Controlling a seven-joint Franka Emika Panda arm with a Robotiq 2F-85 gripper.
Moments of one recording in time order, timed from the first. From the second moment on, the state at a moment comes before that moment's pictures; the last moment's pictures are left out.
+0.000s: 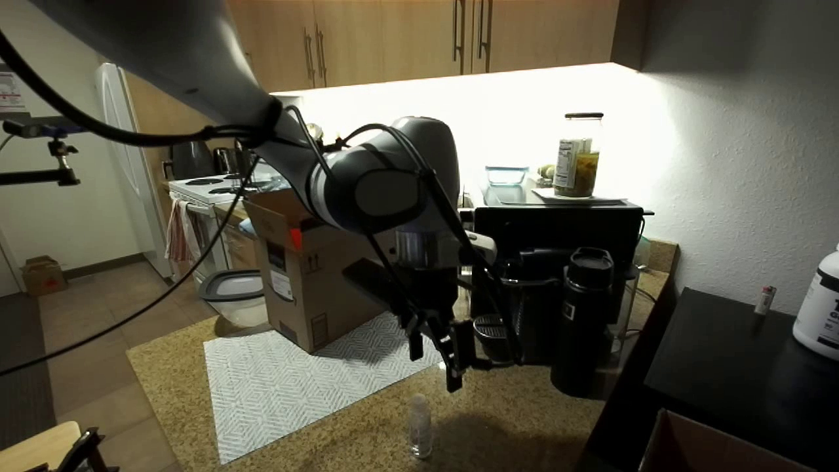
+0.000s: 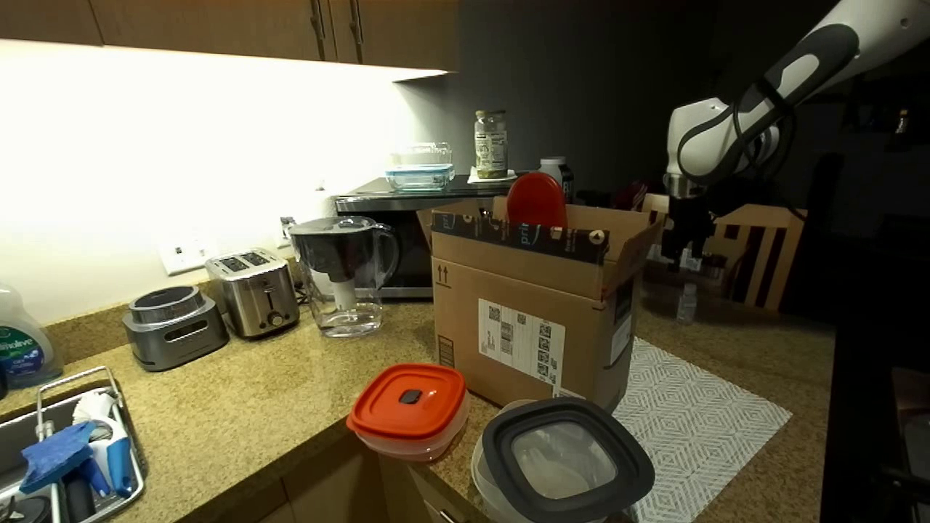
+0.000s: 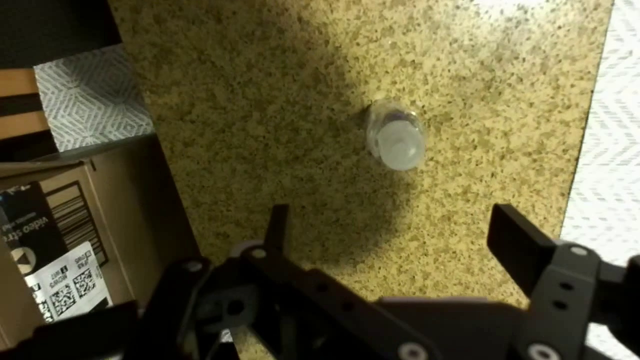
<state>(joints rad) -0.17 0.22 -0.24 -2.16 -0.11 2.35 -0.05</state>
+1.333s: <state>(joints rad) -0.17 0.34 -0.23 -2.16 -0.13 2.35 -0.05</state>
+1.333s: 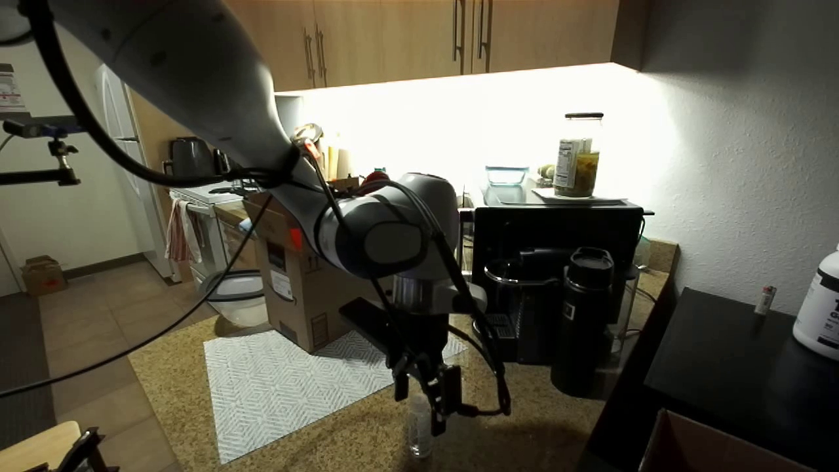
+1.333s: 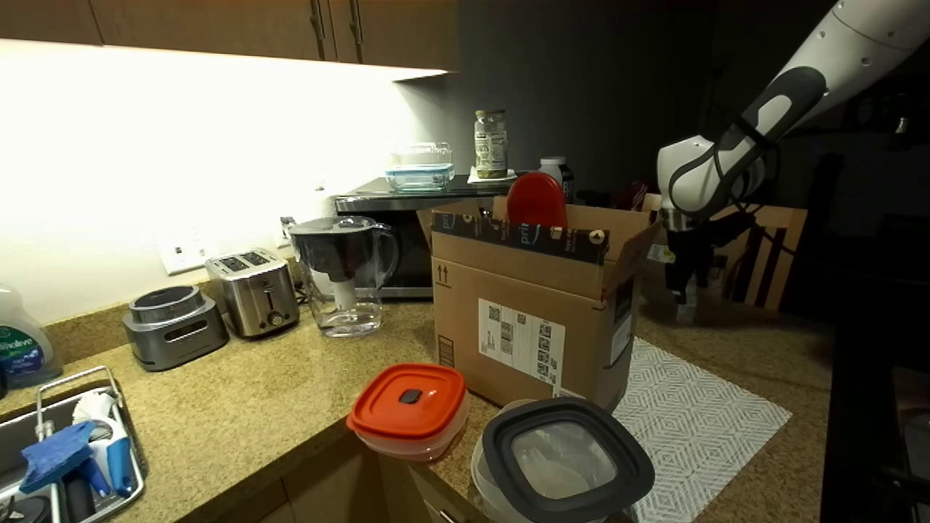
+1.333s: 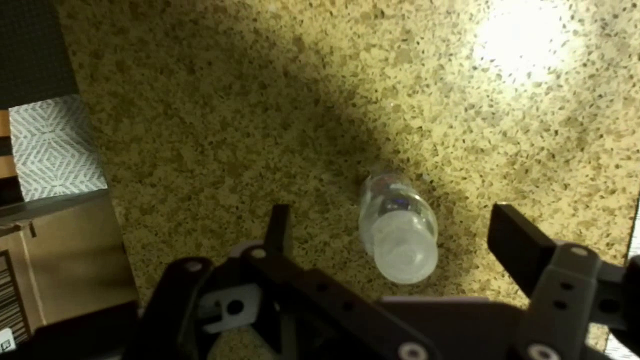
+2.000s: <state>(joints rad) -0.18 0.39 -0.20 -2.16 -0.13 2.38 -0.05</state>
